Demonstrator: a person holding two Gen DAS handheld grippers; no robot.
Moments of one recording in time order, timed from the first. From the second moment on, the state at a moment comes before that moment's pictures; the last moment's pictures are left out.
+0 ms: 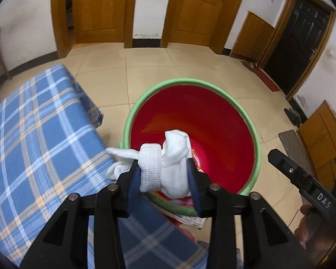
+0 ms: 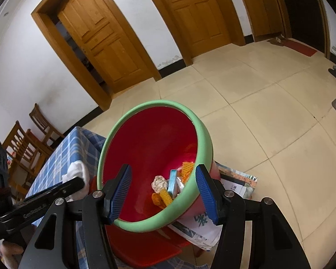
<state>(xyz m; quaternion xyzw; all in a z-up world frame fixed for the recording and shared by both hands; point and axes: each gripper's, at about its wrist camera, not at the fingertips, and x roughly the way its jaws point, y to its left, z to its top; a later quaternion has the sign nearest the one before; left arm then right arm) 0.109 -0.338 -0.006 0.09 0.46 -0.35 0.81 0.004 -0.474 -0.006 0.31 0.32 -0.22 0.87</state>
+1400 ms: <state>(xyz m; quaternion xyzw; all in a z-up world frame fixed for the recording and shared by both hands) 0.040 -0.102 0.065 -0.03 0.39 -0.12 0.91 0.017 -0.291 0.056 0.16 0.33 -0.08 0.93</state>
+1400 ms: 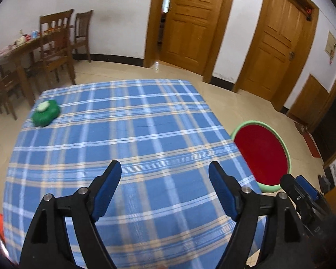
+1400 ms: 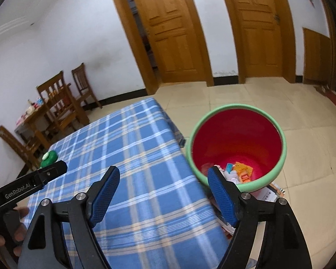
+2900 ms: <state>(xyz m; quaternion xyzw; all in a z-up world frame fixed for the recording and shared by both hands) -0.019 -0.029 0.072 -0.04 0.34 -0.03 0.94 -0.011 -0.215 0.070 0.11 0.32 -0.07 0.94</state>
